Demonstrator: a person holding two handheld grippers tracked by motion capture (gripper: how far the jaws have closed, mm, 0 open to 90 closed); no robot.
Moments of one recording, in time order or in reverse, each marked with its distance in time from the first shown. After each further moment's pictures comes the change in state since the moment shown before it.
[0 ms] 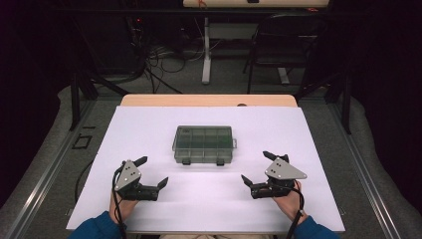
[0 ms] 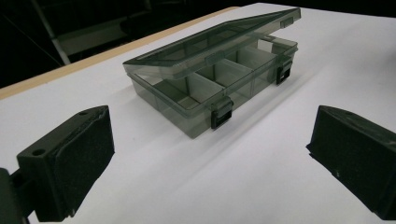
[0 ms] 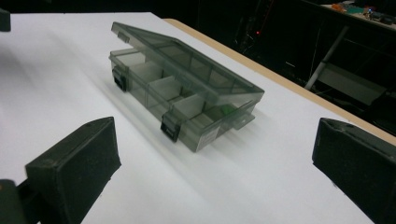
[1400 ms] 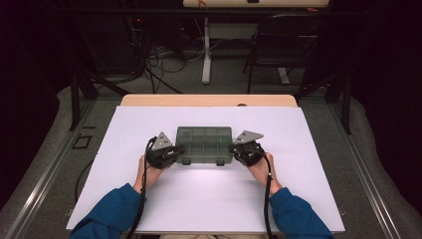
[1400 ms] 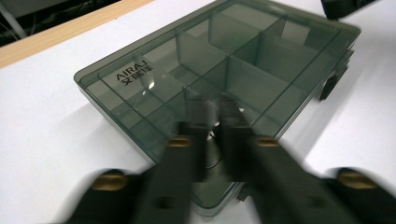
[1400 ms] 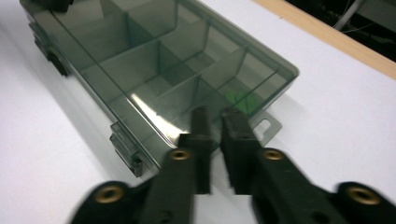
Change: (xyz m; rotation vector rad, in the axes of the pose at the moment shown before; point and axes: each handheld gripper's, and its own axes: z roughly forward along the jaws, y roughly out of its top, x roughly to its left) left arm 0.029 0.034 0.110 0.158 -0.131 -0.059; right arm -0.025 0.016 0.118 0.282 0.052 0.055
